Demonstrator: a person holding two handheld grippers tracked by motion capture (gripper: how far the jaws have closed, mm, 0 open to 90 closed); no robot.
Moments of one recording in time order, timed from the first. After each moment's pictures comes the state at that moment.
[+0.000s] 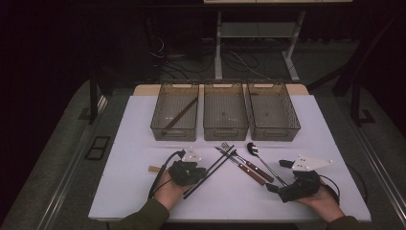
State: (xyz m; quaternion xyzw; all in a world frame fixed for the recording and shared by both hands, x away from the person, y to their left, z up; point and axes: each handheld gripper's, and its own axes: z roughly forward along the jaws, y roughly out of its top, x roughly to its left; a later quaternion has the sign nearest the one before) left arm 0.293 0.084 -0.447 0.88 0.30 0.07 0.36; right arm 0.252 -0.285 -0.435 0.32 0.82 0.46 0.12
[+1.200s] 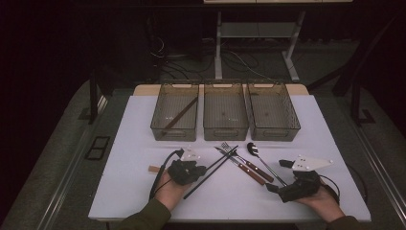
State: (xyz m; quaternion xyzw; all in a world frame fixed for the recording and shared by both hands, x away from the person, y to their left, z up) left arm 0.292 0.086 -0.438 0.87 0.31 0.07 0.38; right arm 0.252 -0.285 -0.435 0.32 0.82 0.46 0.12
